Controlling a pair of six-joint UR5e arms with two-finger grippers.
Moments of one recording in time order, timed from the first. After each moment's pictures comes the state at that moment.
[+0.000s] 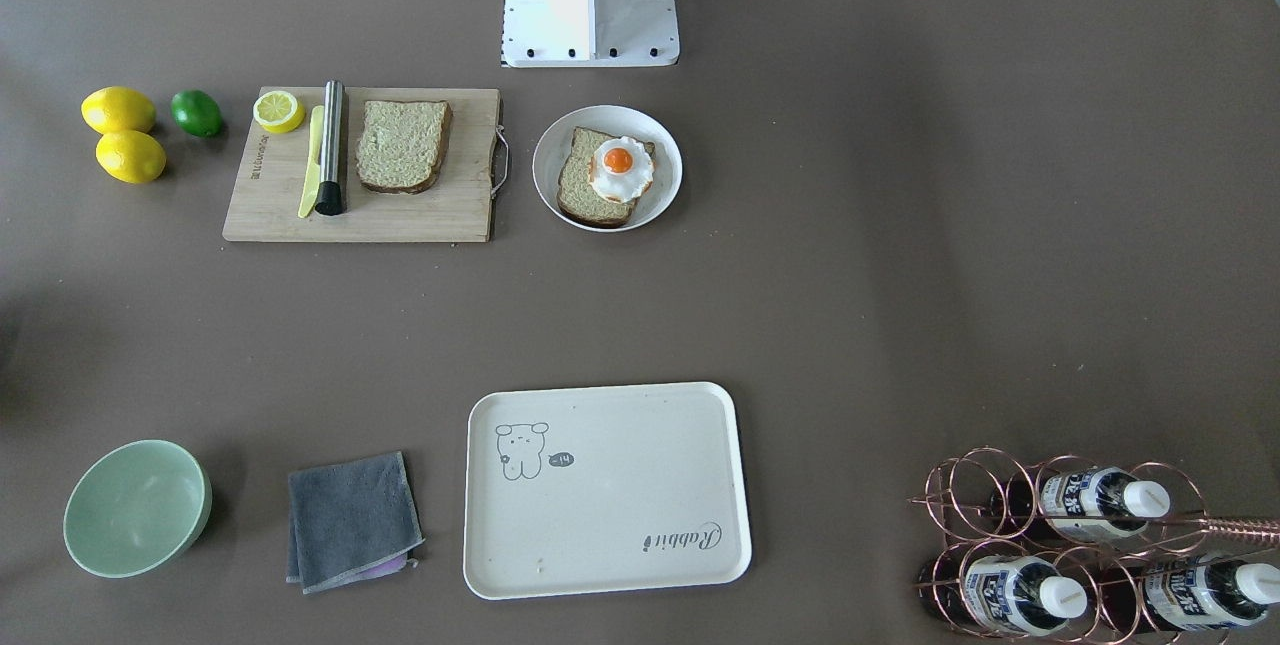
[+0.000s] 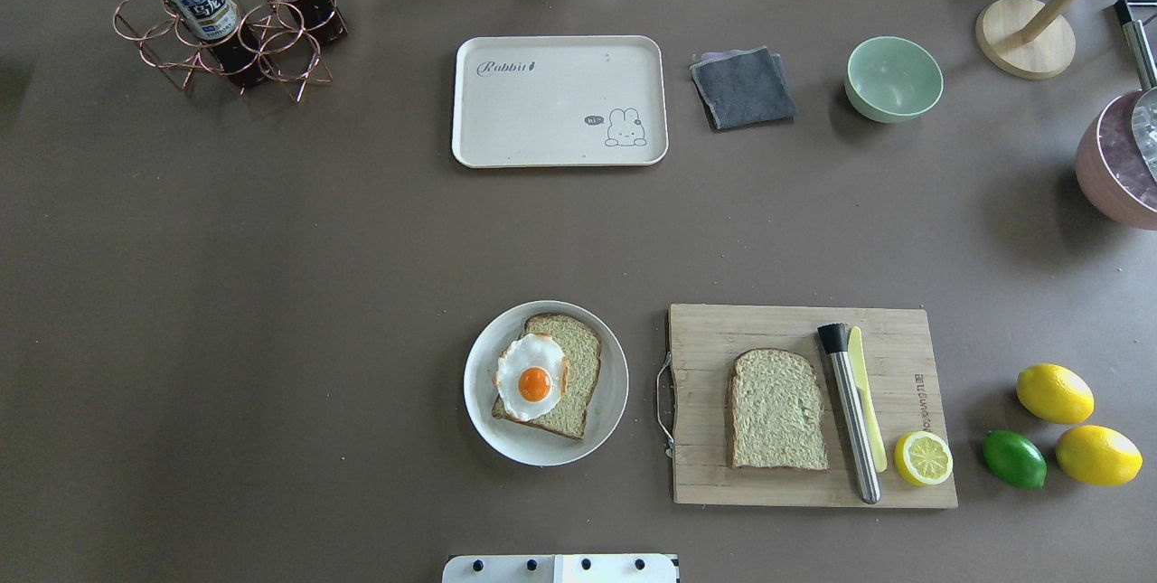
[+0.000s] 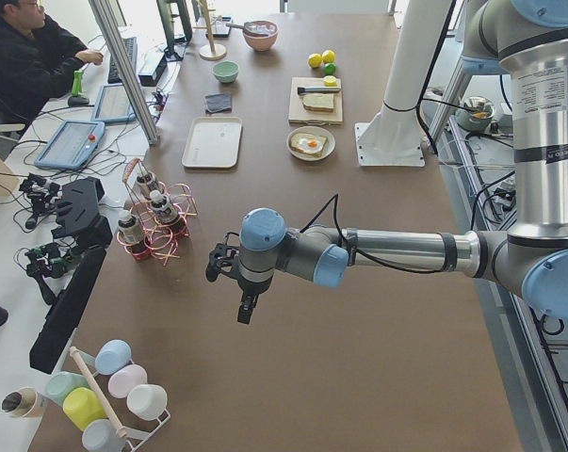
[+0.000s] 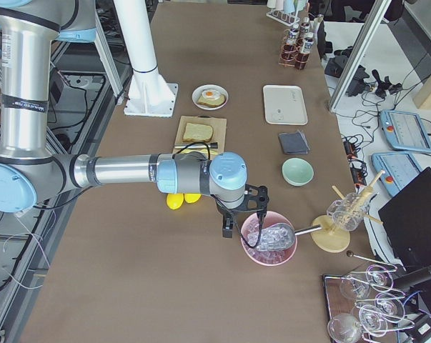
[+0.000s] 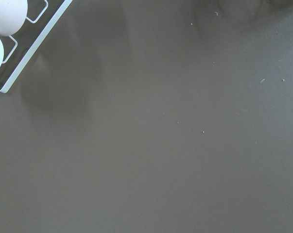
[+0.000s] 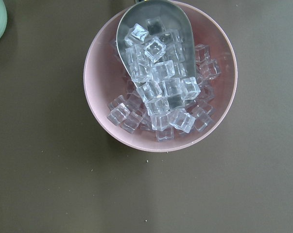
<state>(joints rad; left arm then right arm) -1.49 -1.43 -1.72 -1.87 -2.31 -0.09 1.63 -1.70 1.80 -1.63 2.43 0.06</state>
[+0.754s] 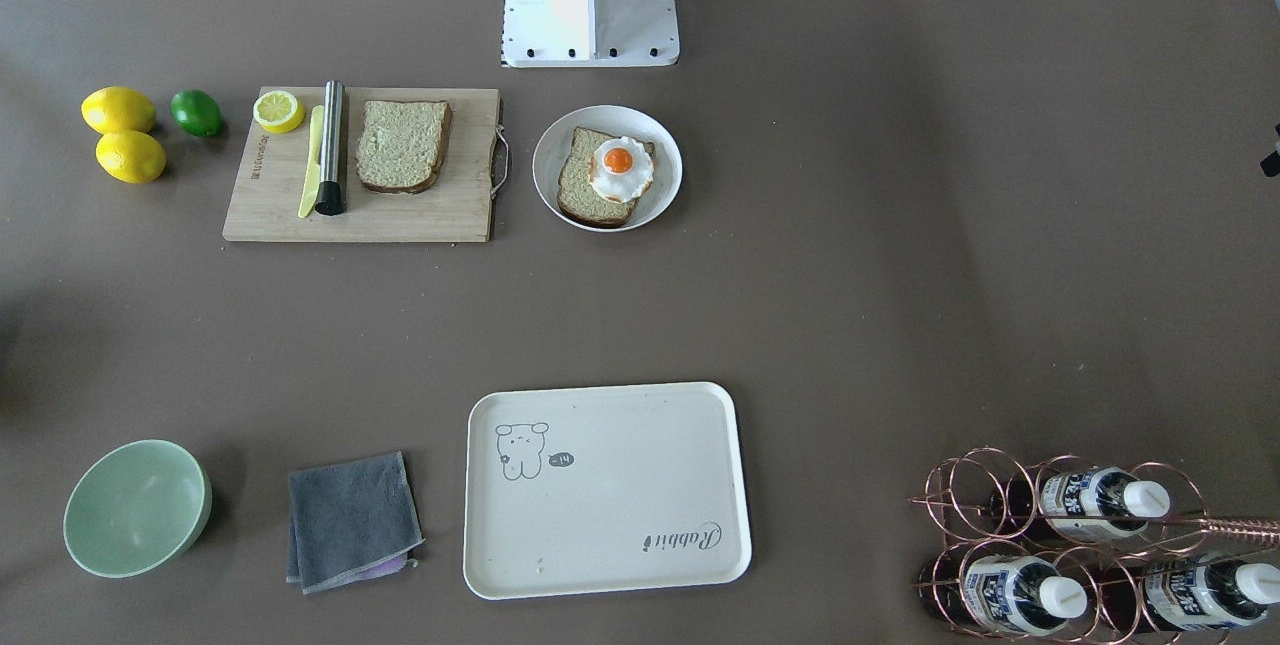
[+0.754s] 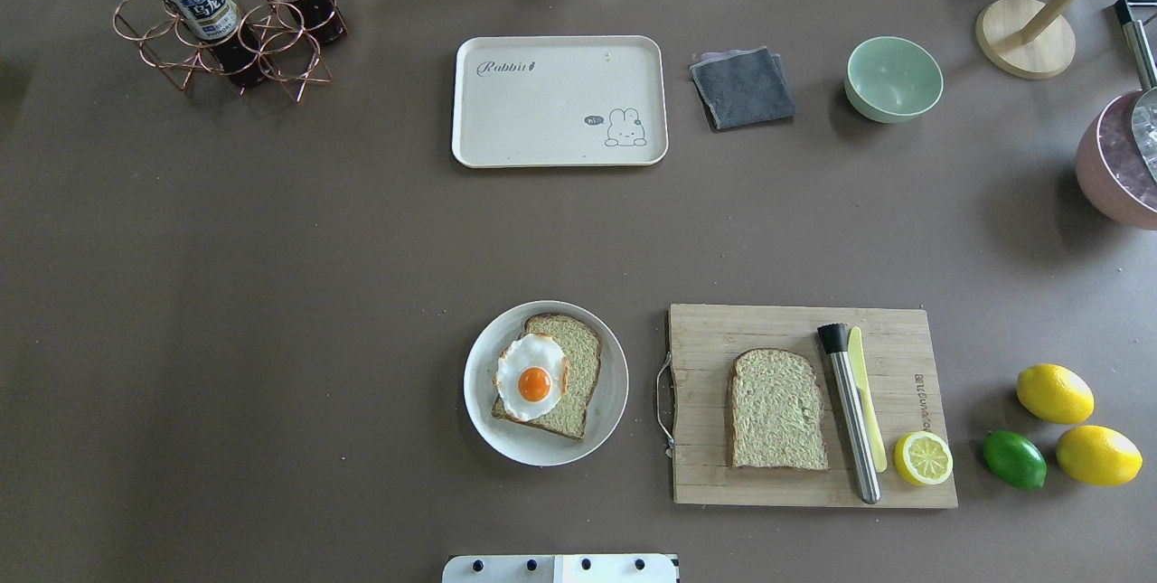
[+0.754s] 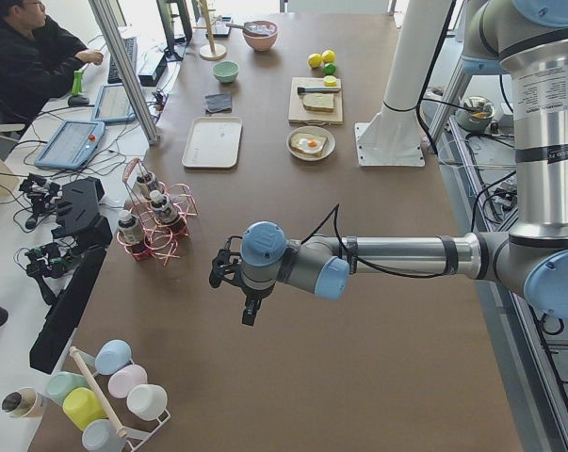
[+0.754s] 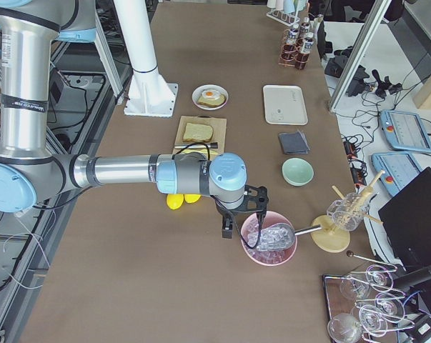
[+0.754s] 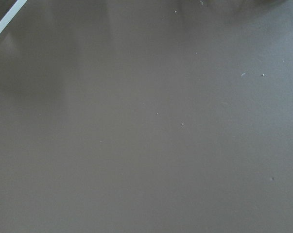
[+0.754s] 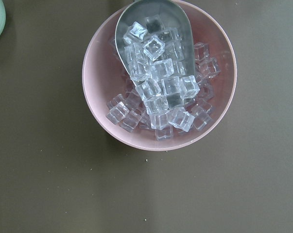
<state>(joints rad) -1.50 -1.41 -1.68 -1.93 -2.38 -0.09 1.63 -1.71 1.80 -1.63 2.43 0.06</state>
